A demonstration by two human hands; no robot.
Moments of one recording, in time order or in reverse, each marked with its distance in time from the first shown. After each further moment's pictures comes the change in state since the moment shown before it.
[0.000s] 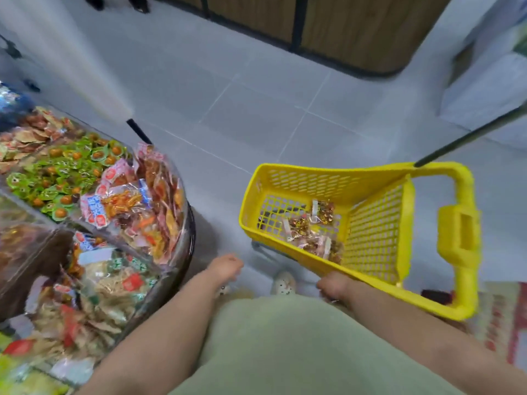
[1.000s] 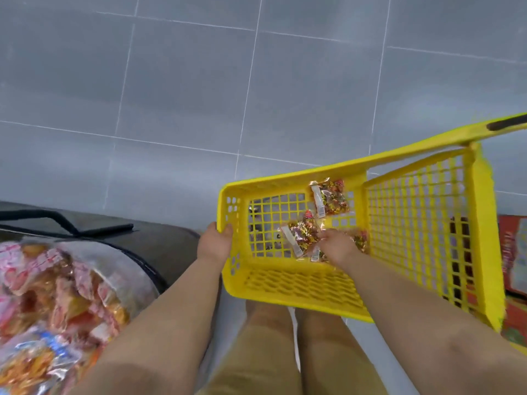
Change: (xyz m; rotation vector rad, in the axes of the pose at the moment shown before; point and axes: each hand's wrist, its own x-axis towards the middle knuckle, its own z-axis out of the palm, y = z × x) left_hand 0.245 0.101 -0.052 0.021 0.201 -0.052; right_hand 0.201 -0.082 -0.058 0.179 0.101 0.064
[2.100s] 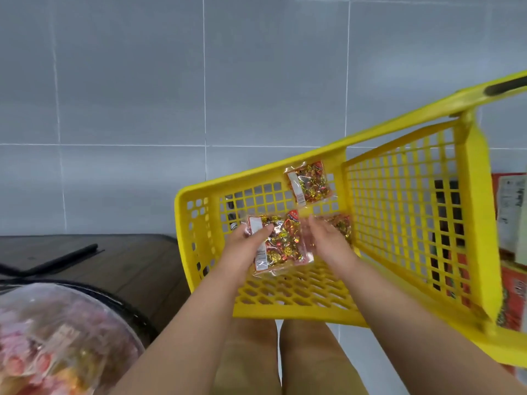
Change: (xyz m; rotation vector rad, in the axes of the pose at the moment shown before) left_hand -0.028 0.058 0.073 -0.462 -0.494 -0.106; right_hand 0.006 0.018 0.001 0.839 0.055 0.051
